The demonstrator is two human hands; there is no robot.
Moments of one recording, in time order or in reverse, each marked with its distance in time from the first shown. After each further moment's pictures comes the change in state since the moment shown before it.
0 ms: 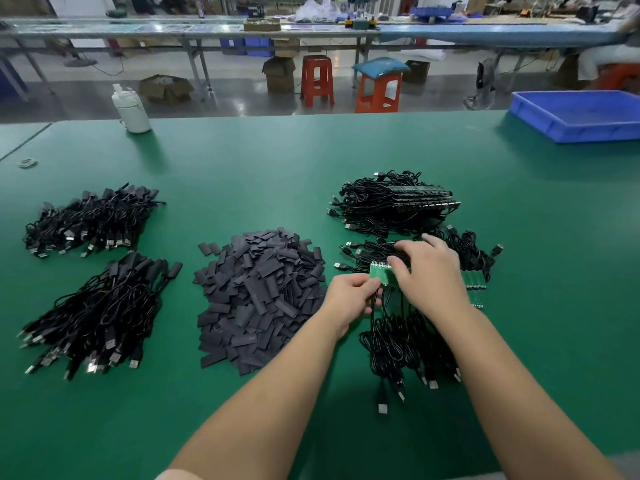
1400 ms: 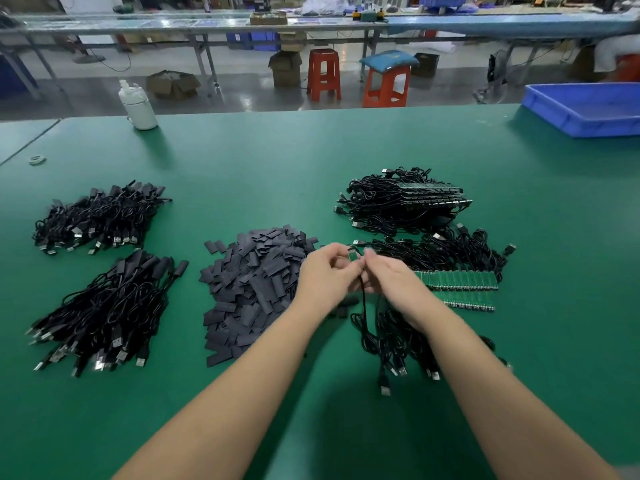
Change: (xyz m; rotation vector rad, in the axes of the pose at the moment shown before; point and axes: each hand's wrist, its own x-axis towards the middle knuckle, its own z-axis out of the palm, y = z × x) left_hand -0.029 0.042 -0.040 0.368 0.267 0.368; right_hand 0.004 -0.032 0.036 1.045 -0.483 0.122
